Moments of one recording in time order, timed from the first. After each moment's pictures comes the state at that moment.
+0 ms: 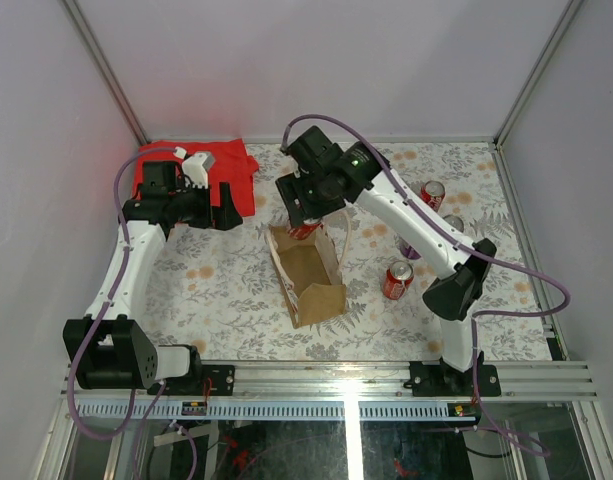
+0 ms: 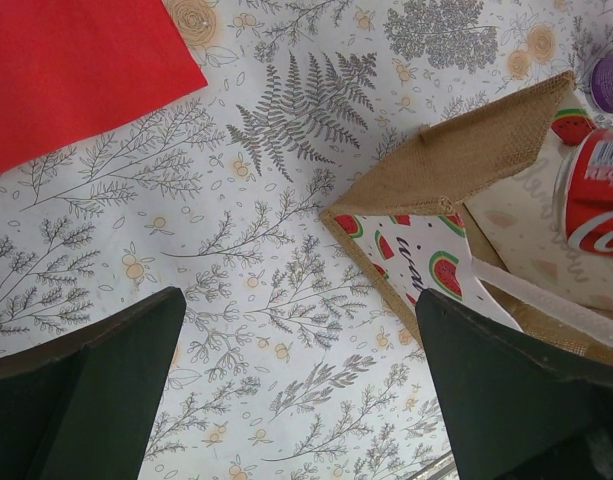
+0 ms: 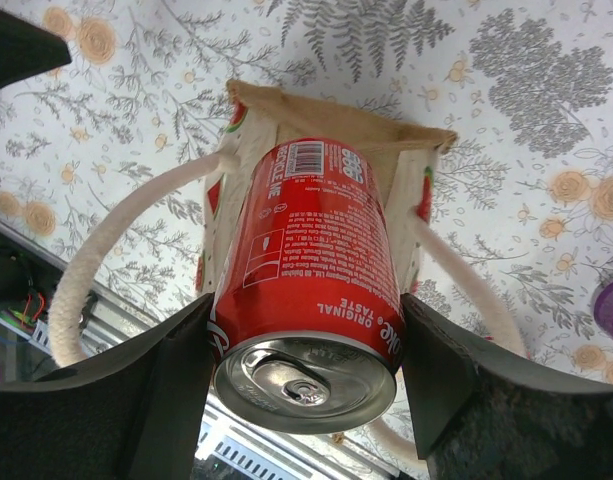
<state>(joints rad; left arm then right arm) 0.03 1.30 1.16 -0.66 0.53 0.03 0.84 1.96 2.24 -1.26 0.04 0.31</state>
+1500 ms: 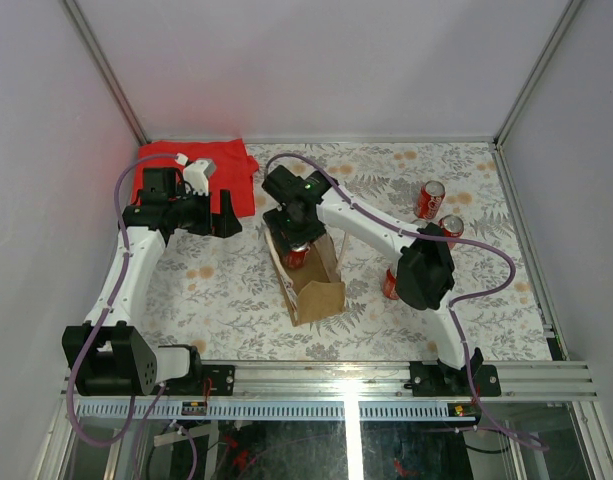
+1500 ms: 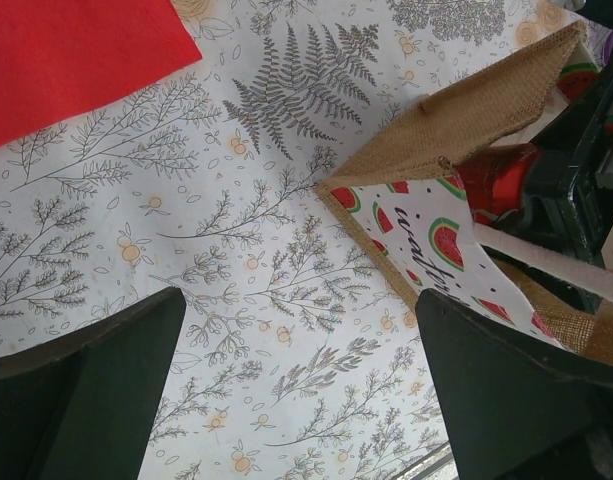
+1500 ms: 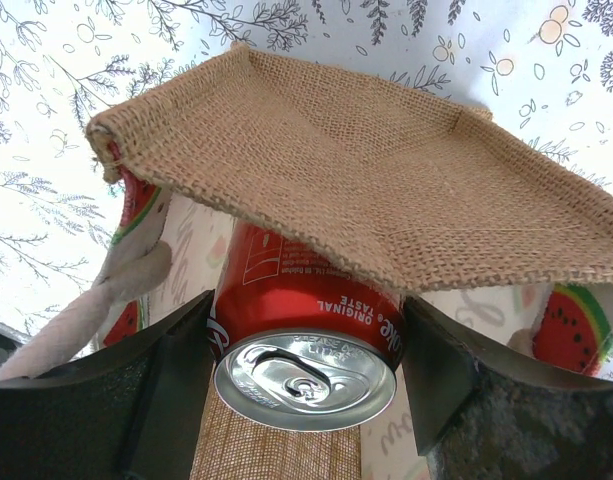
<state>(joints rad) 0.03 1.26 1.11 -0.68 0.53 0.06 0.88 2.16 2.06 -1.11 0.04 0.33</state>
